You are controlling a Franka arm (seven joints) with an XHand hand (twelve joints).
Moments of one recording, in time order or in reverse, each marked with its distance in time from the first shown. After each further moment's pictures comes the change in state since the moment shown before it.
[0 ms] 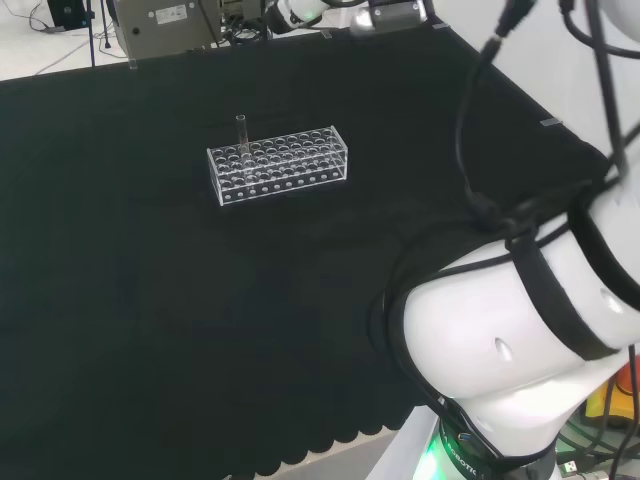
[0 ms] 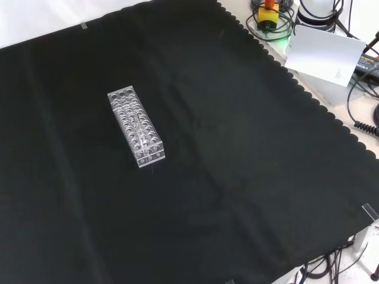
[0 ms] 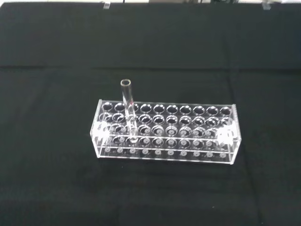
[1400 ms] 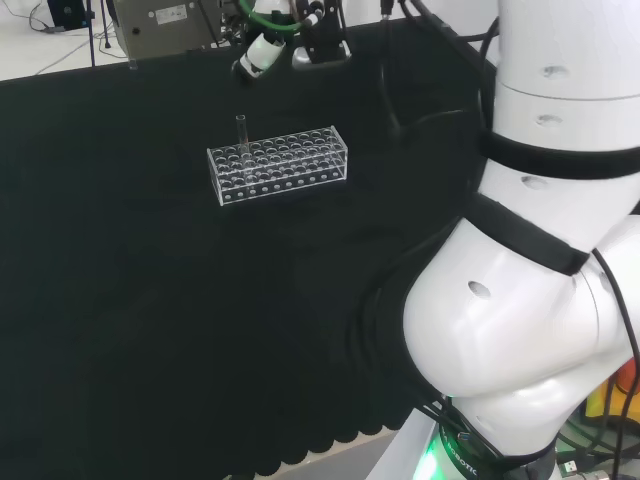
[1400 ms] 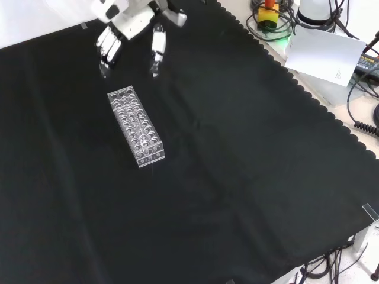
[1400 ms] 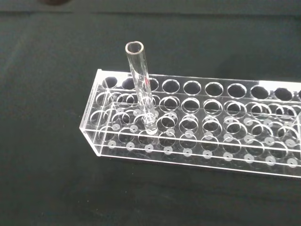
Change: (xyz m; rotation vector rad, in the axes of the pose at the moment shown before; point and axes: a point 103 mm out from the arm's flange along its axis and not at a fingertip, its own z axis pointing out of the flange) arm 0.014 0.178 0.108 0.188 0.033 -0.080
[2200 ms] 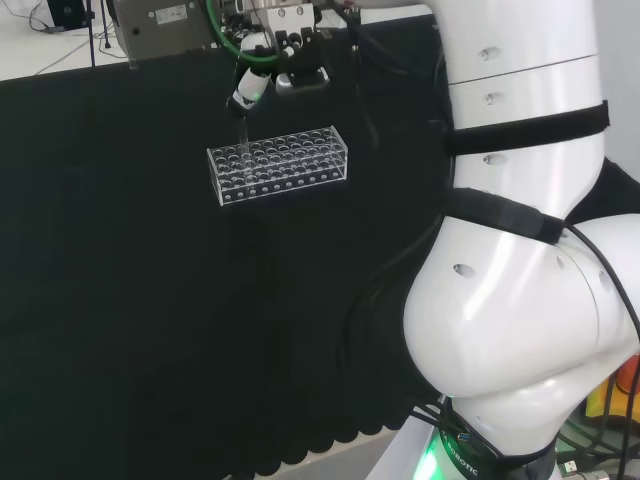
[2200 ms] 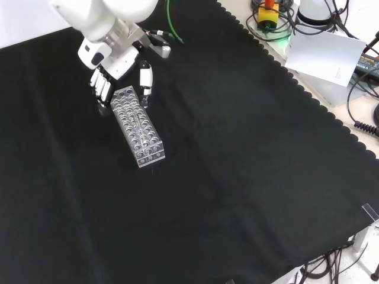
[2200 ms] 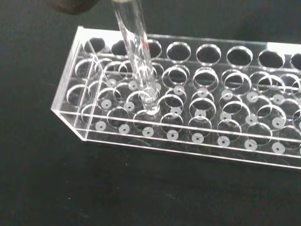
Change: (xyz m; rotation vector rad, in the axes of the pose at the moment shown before) arm 0.001 0.069 0.054 0.135 -0.014 -0.011
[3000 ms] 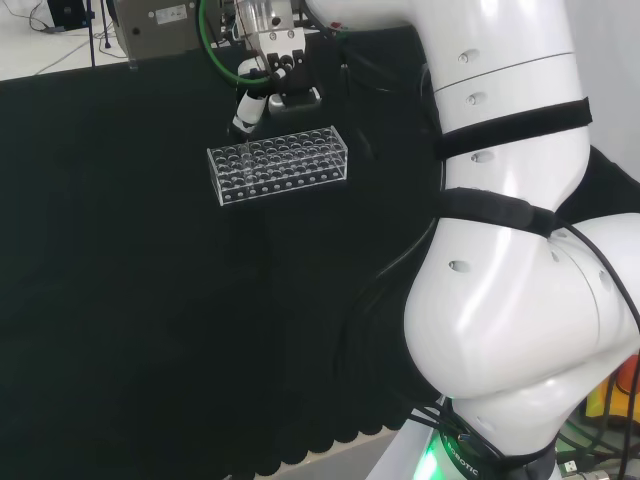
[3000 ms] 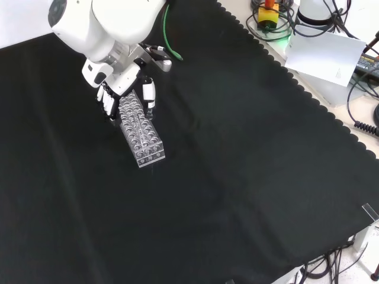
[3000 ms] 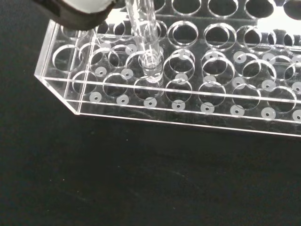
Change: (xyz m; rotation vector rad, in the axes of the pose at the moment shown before) arm 0.007 0.016 0.030 0.068 0.002 0.031
